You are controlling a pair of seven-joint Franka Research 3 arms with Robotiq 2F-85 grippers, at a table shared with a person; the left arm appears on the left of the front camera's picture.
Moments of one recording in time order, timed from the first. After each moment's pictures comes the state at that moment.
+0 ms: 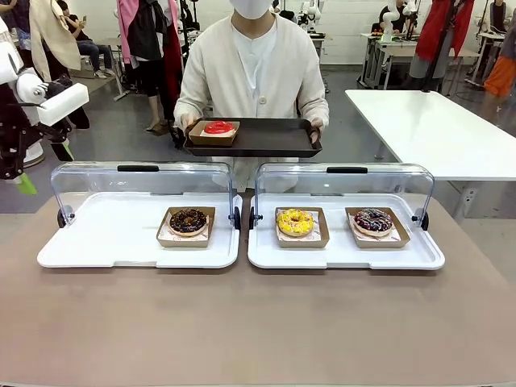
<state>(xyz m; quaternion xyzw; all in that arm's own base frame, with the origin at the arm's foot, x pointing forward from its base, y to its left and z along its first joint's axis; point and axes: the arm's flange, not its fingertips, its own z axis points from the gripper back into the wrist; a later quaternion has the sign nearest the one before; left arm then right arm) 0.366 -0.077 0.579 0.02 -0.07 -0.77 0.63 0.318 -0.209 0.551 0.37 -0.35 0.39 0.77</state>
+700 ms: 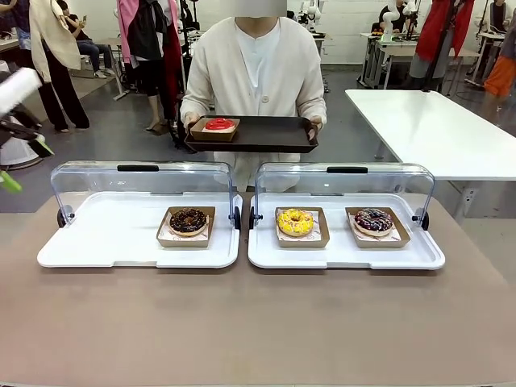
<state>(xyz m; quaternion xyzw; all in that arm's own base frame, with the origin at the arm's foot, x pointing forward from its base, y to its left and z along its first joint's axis) 0.378 0.012 0.563 -0.06 -0.20 -0.73 0.65 0.318 -0.209 0.551 0.37 -0.35 0.38 0.77</state>
